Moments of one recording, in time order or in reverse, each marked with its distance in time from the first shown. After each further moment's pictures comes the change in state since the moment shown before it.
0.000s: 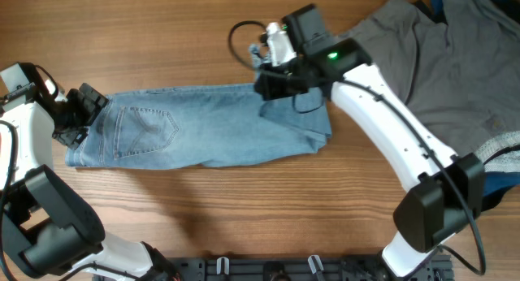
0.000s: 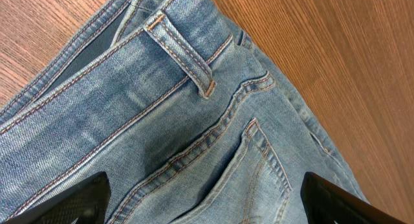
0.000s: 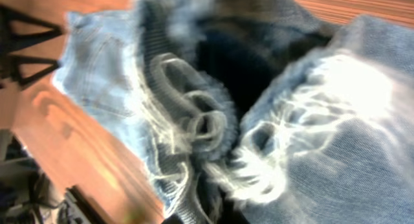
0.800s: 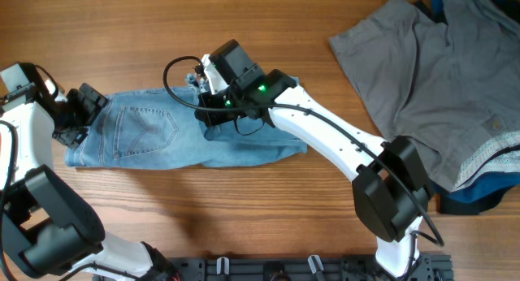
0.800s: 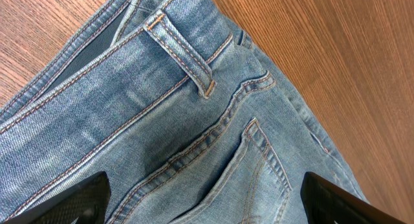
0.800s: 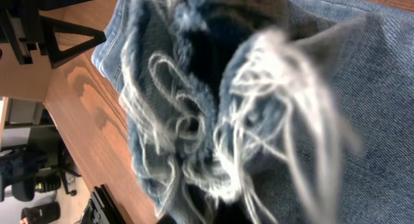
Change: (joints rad) left arm 0.000 0.000 0.000 0.000 0.000 0.000; right arm 0.245 0.175 -0.002 0.275 -0.026 0.156
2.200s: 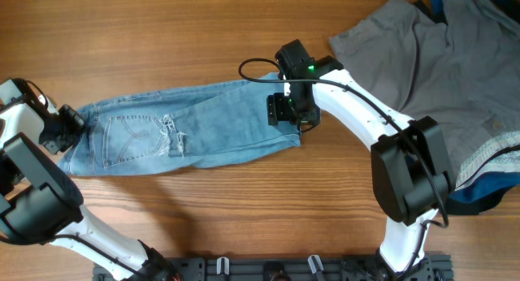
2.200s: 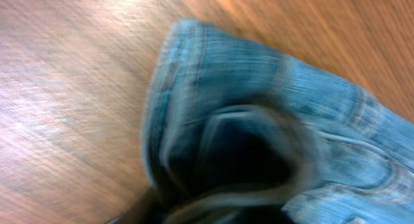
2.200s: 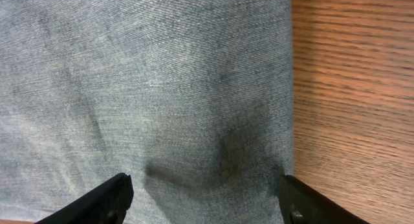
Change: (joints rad) left arm 0.111 0.254 0.040 0.133 -0.146 0.241; right arm -0.270 0.002 -0.162 -0.324 0.284 -0.044
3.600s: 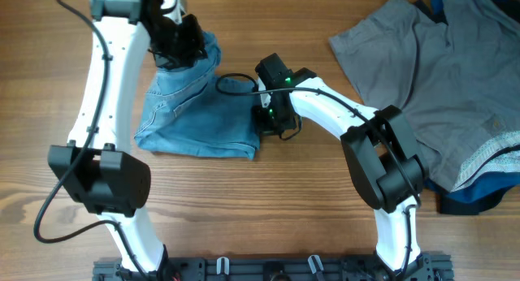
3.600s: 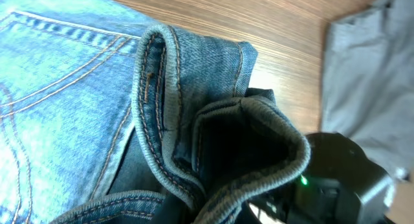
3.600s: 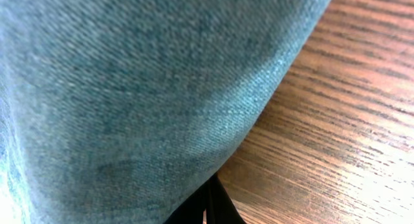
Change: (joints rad) left arm -0.766 0.000 0.800 -0.713 0.220 -0.254; right arm 0.077 0.137 0.001 0.134 -0.160 -0.059
